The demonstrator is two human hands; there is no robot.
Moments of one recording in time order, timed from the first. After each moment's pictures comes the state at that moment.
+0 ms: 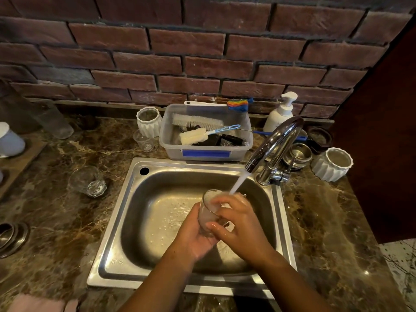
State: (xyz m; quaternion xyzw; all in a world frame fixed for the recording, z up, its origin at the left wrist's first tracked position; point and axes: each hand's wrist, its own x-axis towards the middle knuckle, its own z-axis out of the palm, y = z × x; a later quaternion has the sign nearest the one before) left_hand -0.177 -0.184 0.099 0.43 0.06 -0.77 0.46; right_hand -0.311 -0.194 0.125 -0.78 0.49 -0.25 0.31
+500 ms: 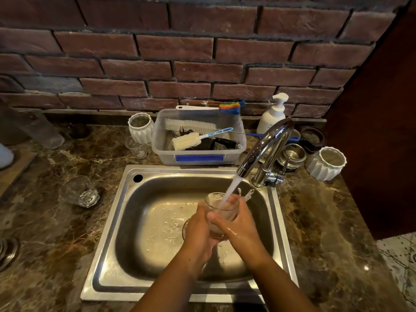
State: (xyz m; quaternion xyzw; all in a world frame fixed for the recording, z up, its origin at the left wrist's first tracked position) left_hand -0.203 -0.201 0.089 0.60 -0.10 -0.67 0.43; right_hand -0.305 -0.202 0.122 -0.44 0.57 -0.36 0.59
